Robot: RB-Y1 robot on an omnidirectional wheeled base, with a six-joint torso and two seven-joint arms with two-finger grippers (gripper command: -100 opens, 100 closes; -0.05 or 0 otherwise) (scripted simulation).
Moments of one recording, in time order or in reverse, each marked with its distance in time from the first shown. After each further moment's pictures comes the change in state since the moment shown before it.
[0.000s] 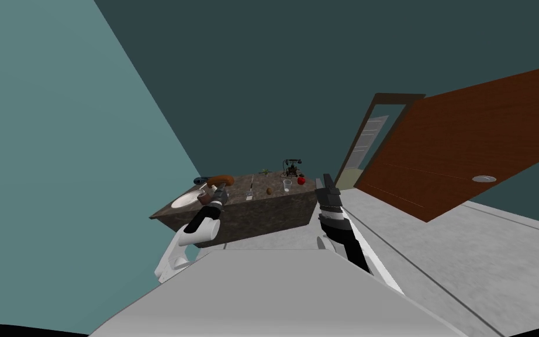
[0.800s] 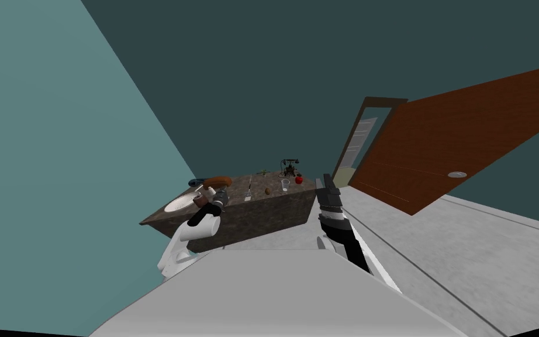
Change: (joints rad) left arm -0.044 0.016 0.009 0.005 0.012 0.200 0.008; right arm 0.000 0.000 0.000 0.000 0.000 0.000 0.000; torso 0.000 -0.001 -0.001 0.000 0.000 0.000
